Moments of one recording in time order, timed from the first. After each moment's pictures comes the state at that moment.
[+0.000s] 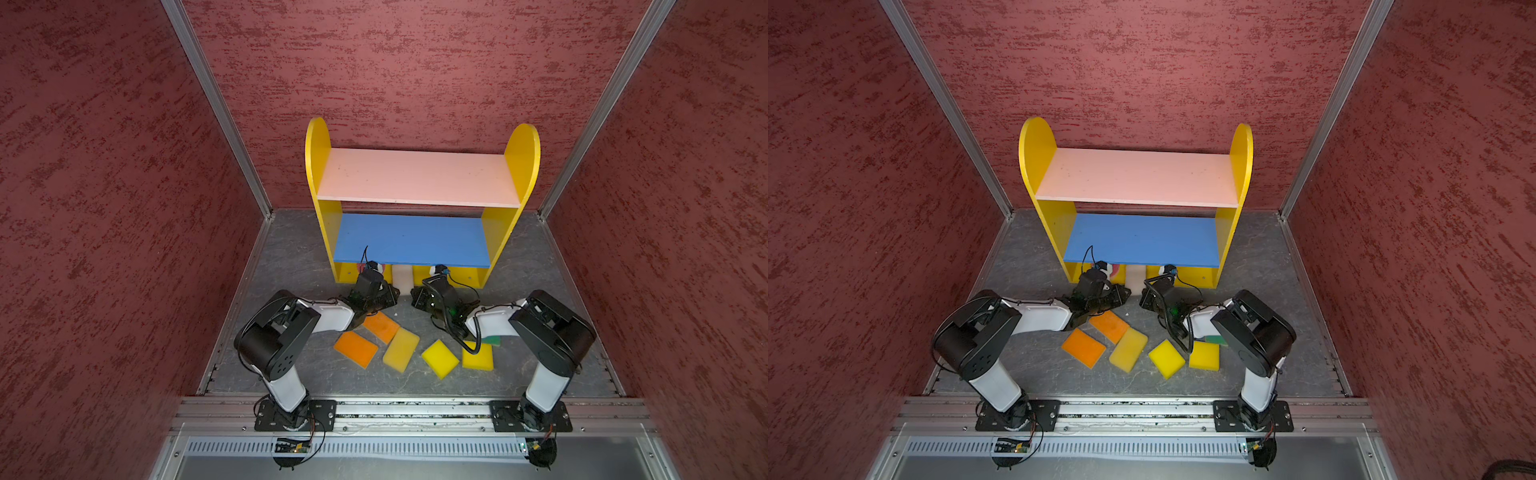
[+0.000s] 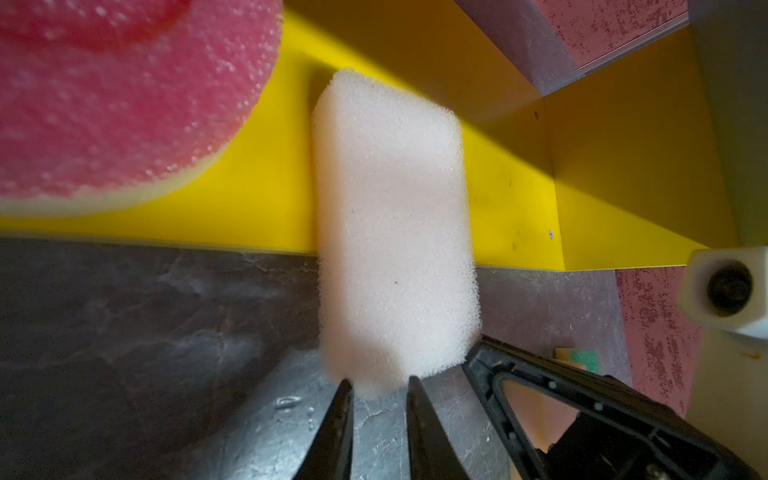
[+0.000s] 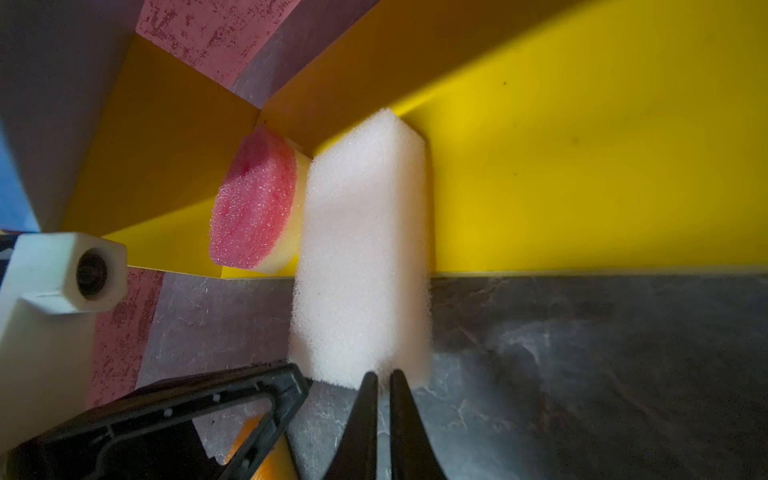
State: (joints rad) left arm -0.59 1.70 0.69 0.36 0.14 -0.84; right arm 0.72 1.78 0.70 0.55 0.08 0.95
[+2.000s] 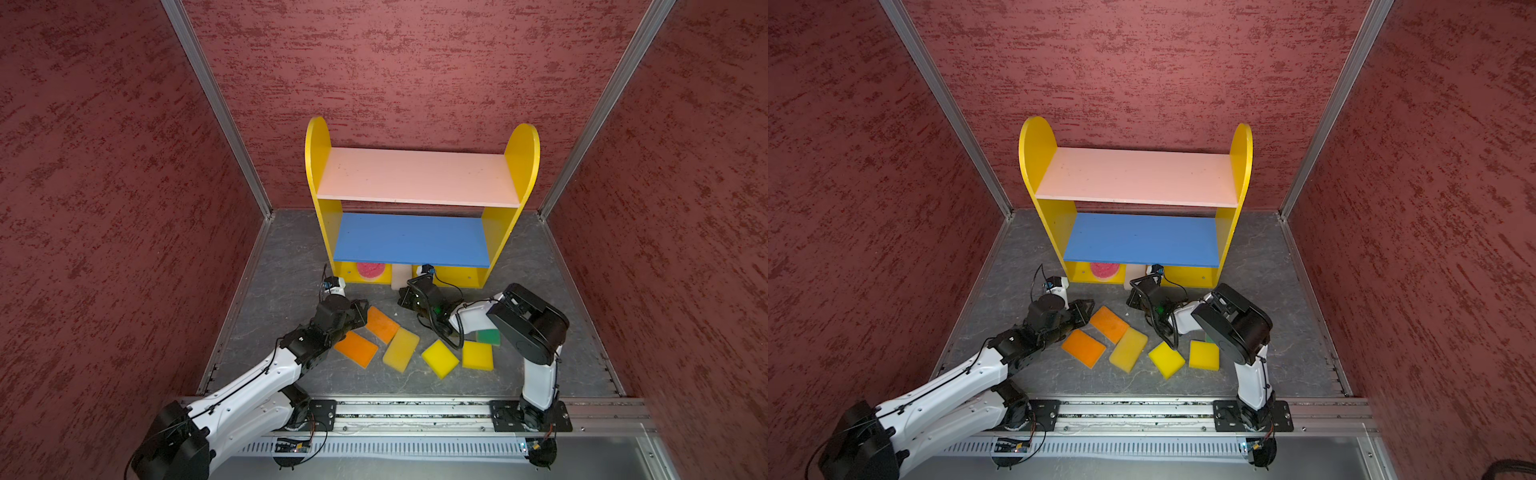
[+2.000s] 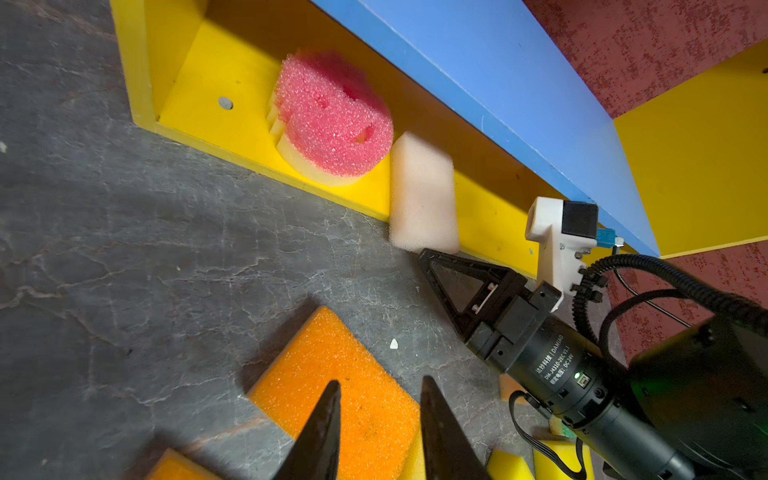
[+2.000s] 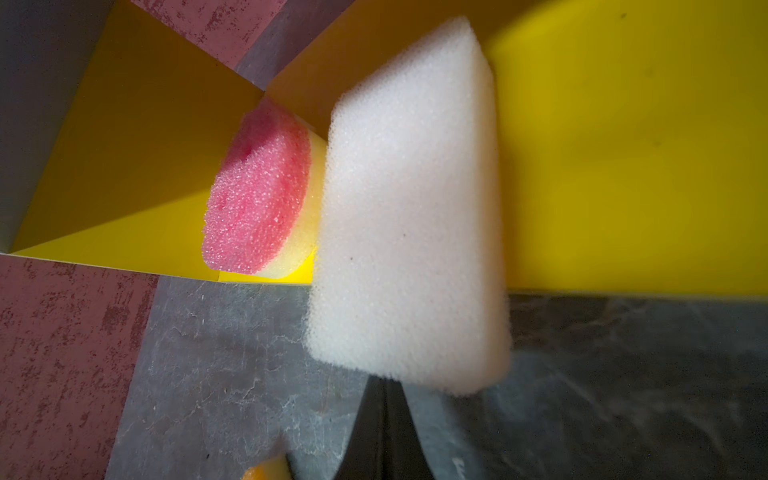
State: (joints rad) left arm -0.64 0.88 0.42 -0.10 -0.14 -0.86; right arm 0.78 1.94 0.84 0.56 0.14 0.98
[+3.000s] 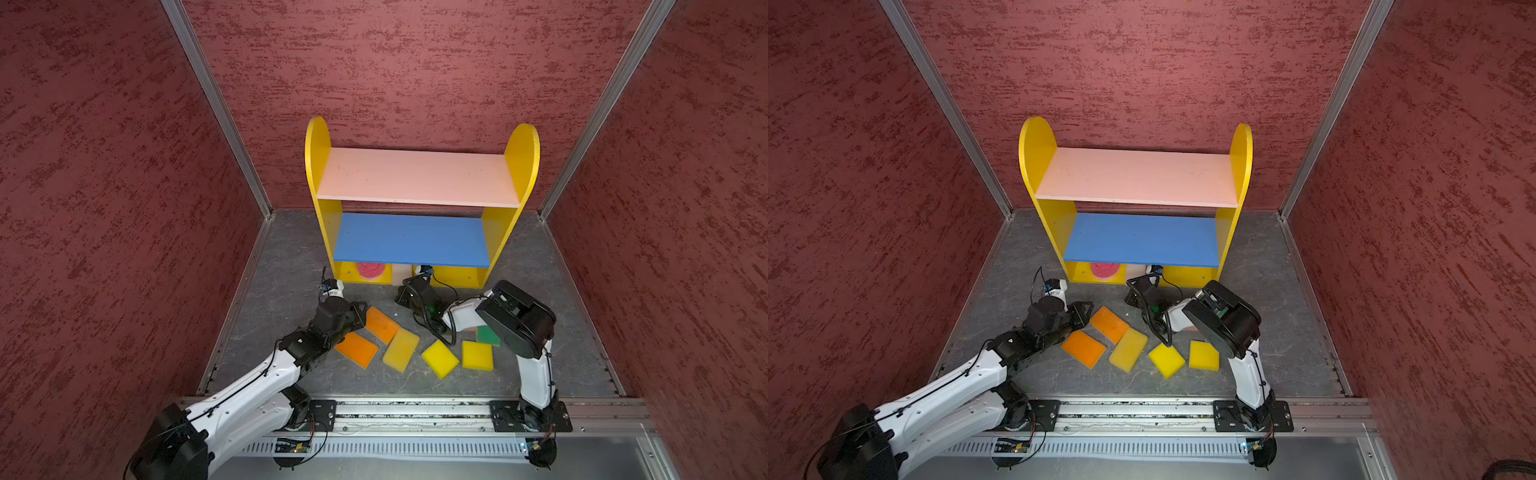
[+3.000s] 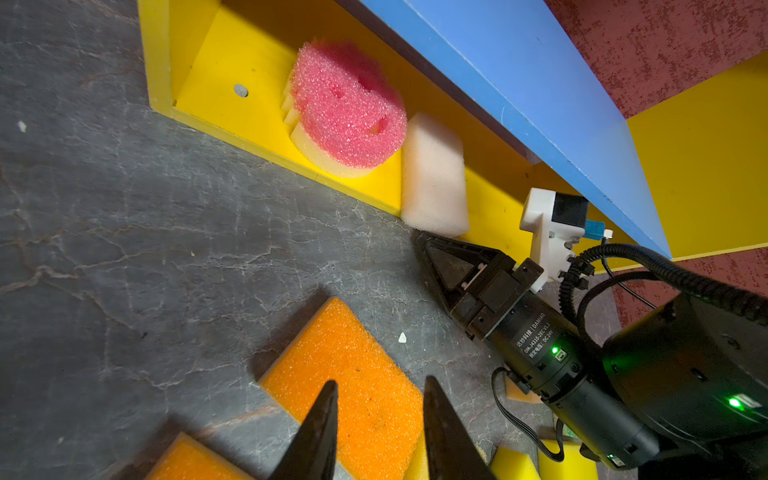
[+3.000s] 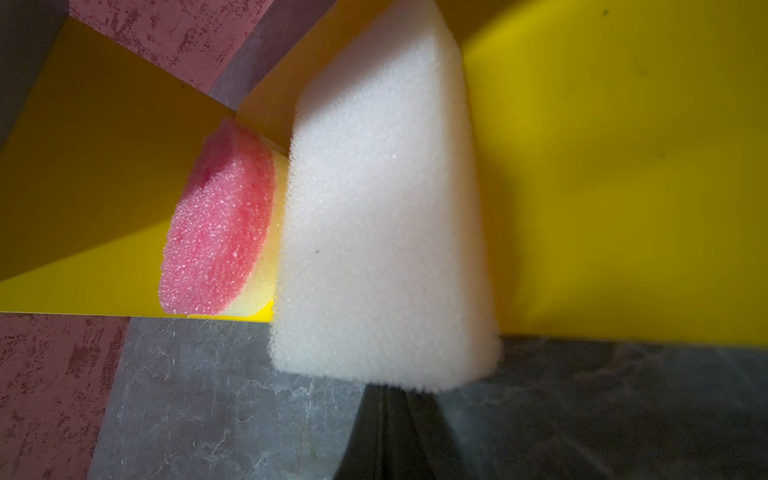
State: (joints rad) left arm -0.64 0.88 0.40 -0.12 -0.14 -0.88; right arm 0.78 2.02 0.90 0.57 0.20 1.01
